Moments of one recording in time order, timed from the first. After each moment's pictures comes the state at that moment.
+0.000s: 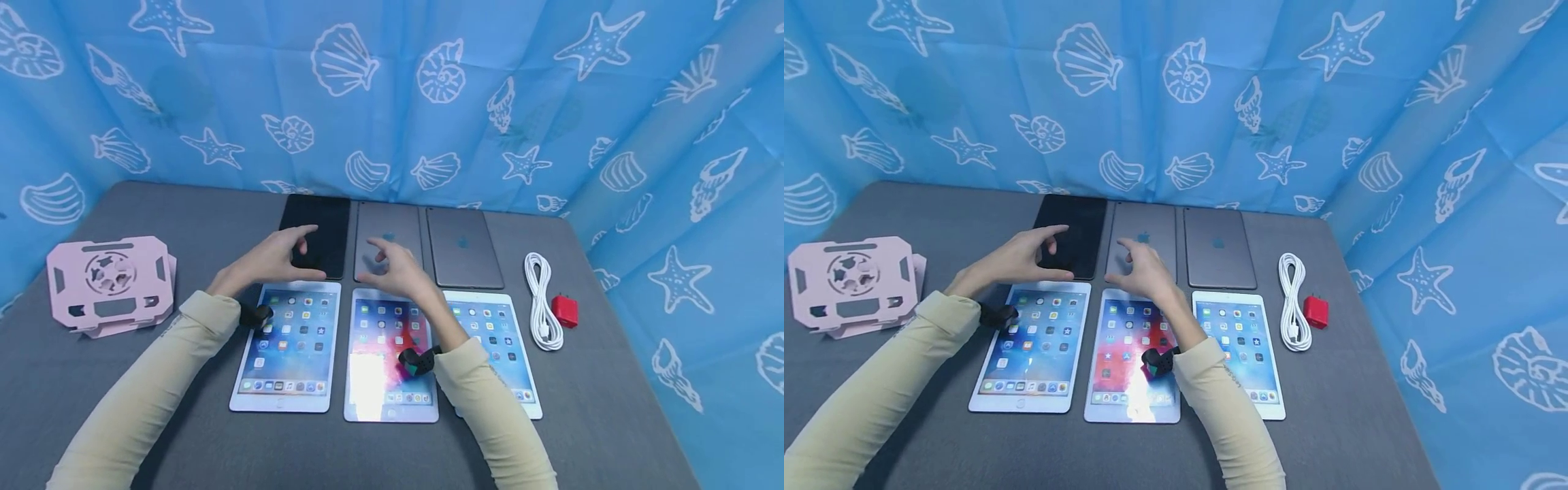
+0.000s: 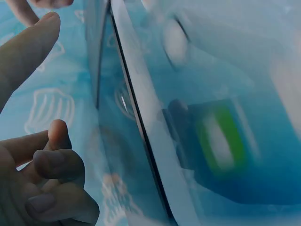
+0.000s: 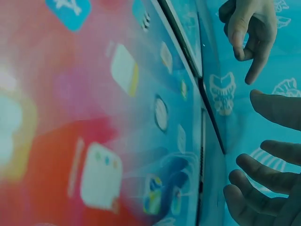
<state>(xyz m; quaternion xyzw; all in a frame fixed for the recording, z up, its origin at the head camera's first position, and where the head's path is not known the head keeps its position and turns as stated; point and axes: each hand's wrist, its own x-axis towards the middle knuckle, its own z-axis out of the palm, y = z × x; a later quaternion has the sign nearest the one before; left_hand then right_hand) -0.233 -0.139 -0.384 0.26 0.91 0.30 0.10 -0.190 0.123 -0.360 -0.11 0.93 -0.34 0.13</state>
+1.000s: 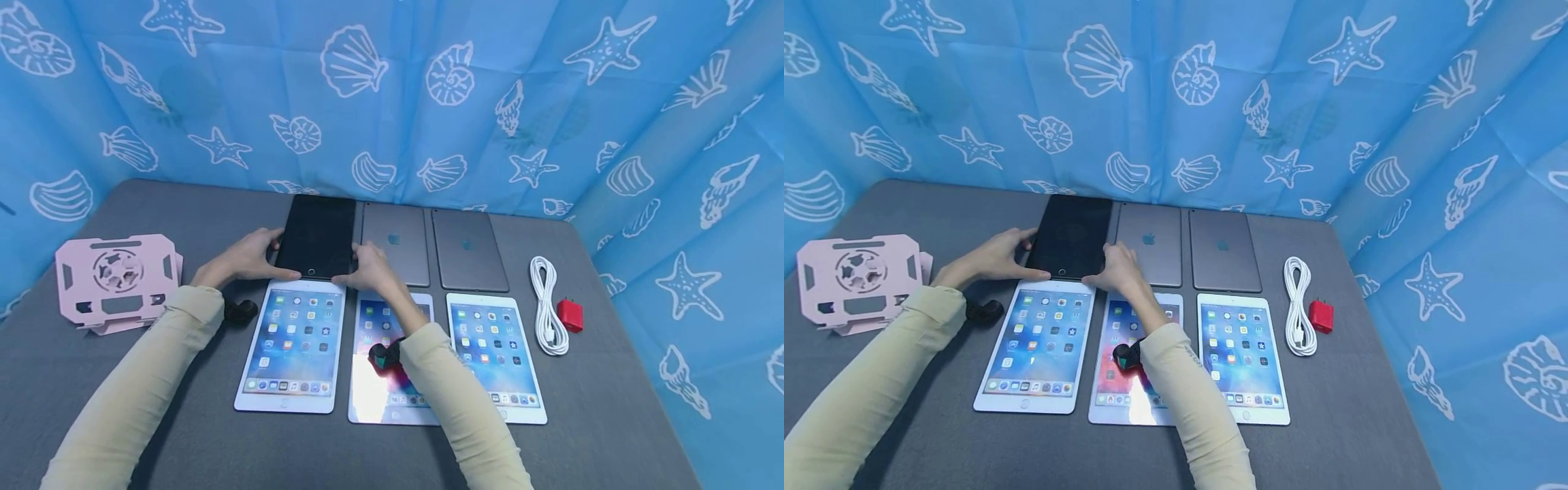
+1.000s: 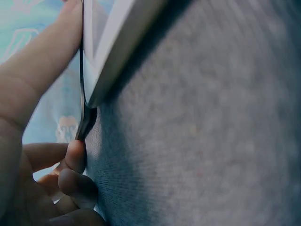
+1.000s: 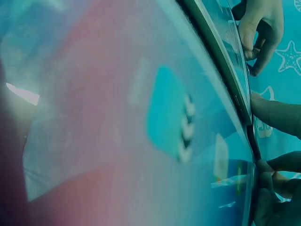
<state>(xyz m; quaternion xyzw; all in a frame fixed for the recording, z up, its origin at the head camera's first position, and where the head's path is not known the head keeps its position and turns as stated) -0.249 -0.186 -0.405 0.15 0.95 0.23 0.15 -0.218 0.068 -0.389 -0.09 0.94 -0.30 0.14</state>
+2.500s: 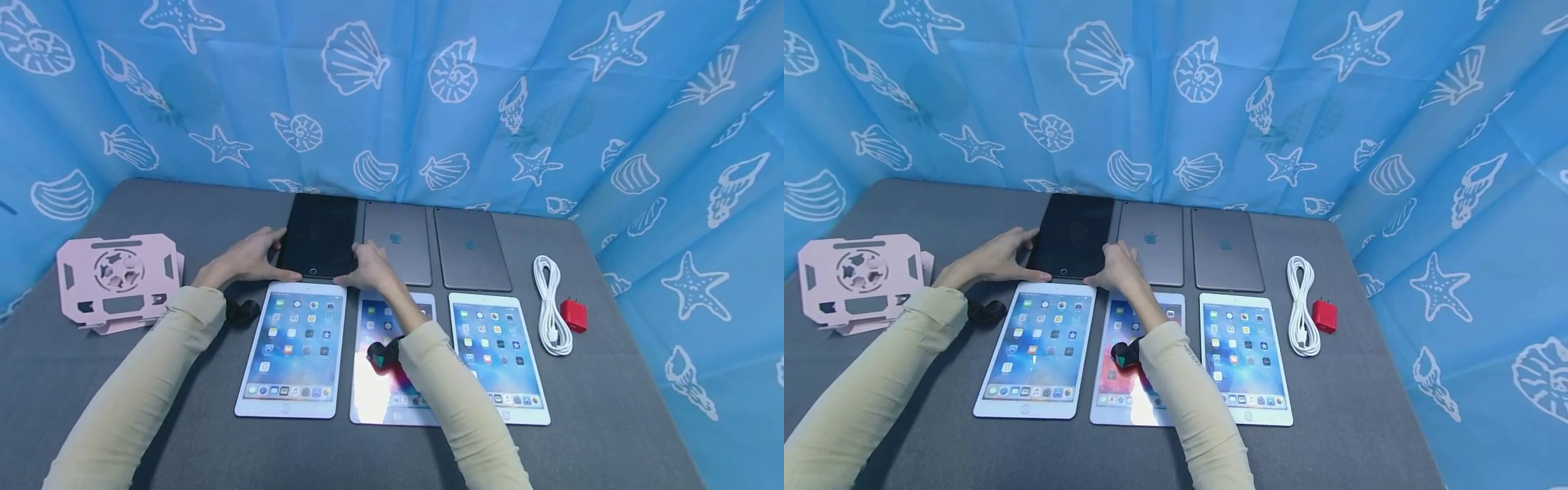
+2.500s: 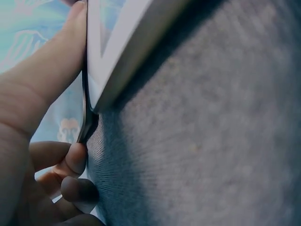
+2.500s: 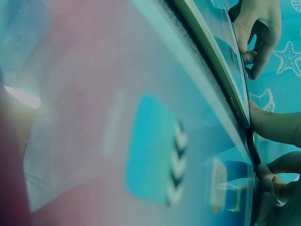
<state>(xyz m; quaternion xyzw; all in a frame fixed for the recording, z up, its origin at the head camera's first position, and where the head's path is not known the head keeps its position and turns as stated) -0.247 -0.186 -0.407 0.15 0.95 0.23 0.16 -0.221 0.062 -0.391 -0.05 0.94 -0.30 0.16</state>
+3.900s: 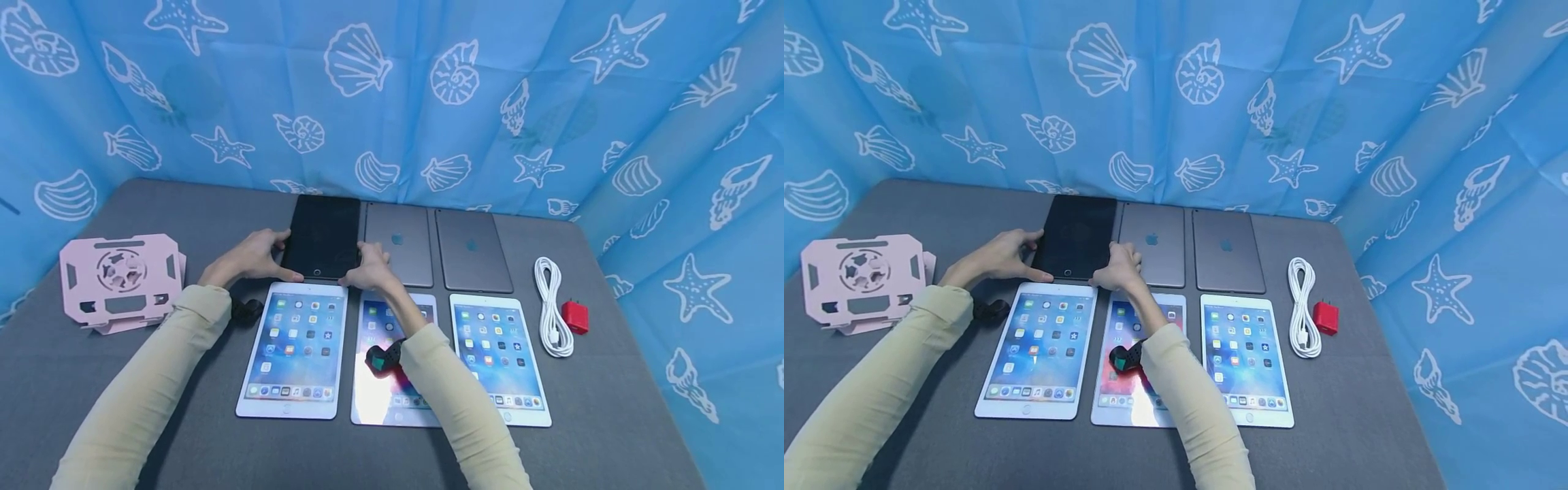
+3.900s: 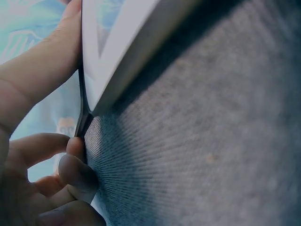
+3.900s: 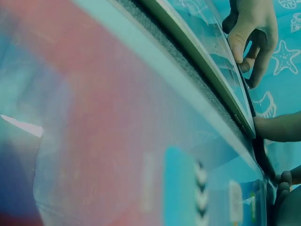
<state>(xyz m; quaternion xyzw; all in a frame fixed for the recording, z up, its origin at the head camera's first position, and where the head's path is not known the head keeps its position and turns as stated) -0.250 -0.178 -0.402 0.14 0.95 0.24 0.16 -0.223 0.061 -0.399 0.01 0.89 -0.43 0.17</state>
